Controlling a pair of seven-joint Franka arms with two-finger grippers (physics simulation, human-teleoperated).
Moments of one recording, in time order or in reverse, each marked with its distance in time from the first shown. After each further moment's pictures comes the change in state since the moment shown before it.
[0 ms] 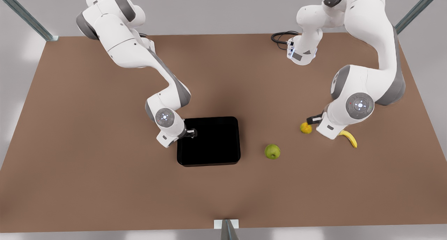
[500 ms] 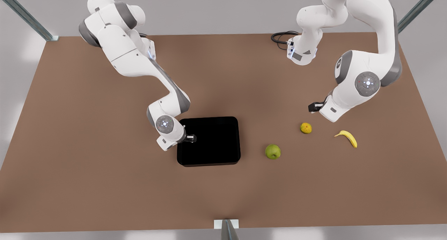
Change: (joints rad) left arm 0.049 -0.170 0.011 -0.256 -0.116 0.243 0.192; right arm -0.010 0.082 -0.004 -0.005 -0.003 0.070 0.092
